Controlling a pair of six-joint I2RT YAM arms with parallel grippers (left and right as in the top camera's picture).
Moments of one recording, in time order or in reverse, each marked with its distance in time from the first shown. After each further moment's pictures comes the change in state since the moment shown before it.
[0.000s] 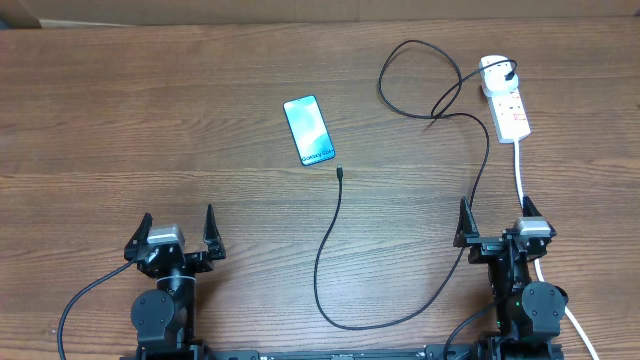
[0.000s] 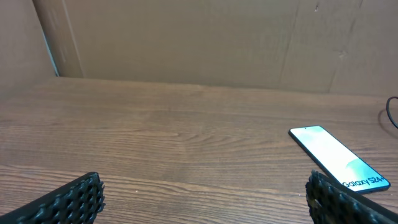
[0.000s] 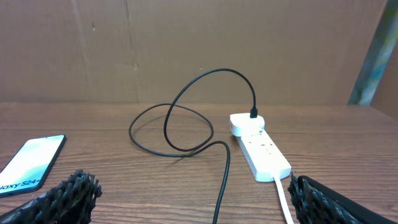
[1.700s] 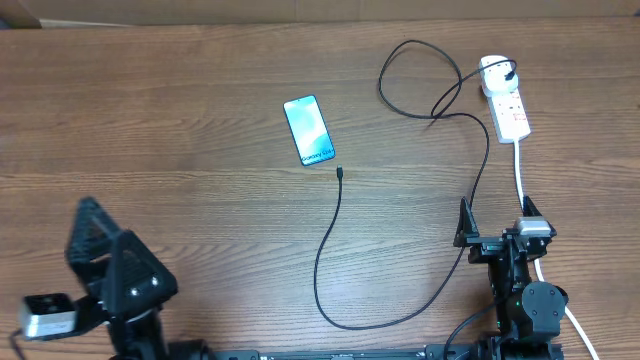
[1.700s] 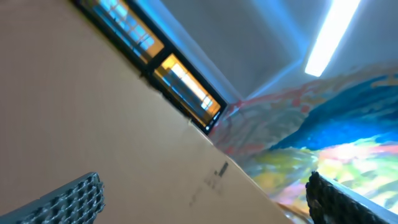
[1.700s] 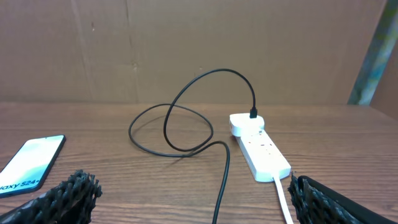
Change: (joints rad) left arm 0.000 0.138 0.304 0.739 0.052 -0.837; right arm 0.000 0.000 0.000 0.000 0.000 0.000
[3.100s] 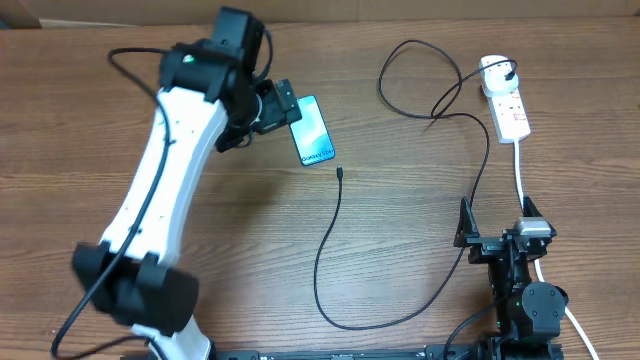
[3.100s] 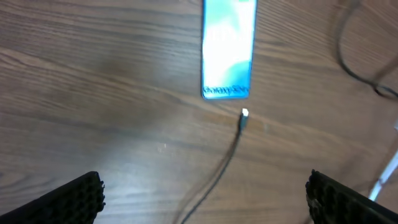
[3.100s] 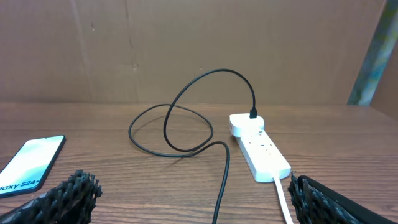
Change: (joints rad) left arm -0.355 1.705 1.590 -1.969 0.078 0.215; right arm 0.000 -0.002 0.000 -0.001 0.000 0.000
